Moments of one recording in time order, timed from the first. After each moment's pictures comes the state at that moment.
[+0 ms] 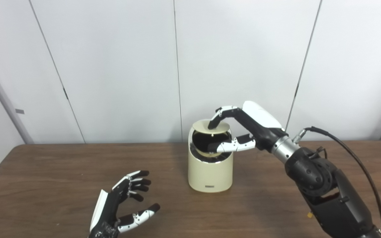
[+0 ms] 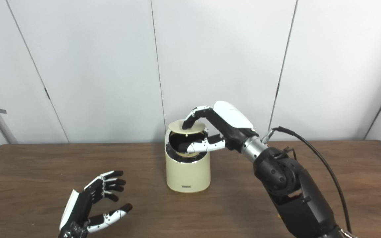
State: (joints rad) left arm -0.04 0.15 -0.01 -0.10 0.20 -0.20 0.02; right arm -0.67 -0.33 0.26 -0.02 -0.53 0.03 0.27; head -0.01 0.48
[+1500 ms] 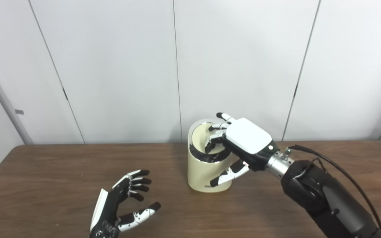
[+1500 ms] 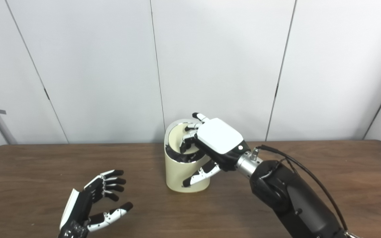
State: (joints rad) left arm -0.04 0.14 -0.01 -0.11 0.20 -0.17 0.02; right arm -0.65 -0.41 0.43 0.03 -0.89 -0.20 0.15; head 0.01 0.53
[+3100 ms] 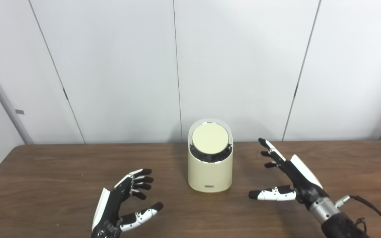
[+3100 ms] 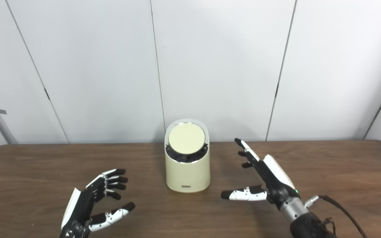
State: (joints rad) left arm -0.04 0.14 -0.02 -0.13 0.19 -0.17 0.01; right arm -0.27 -0.31 0.07 -0.06 -0.35 0.02 0.18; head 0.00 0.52
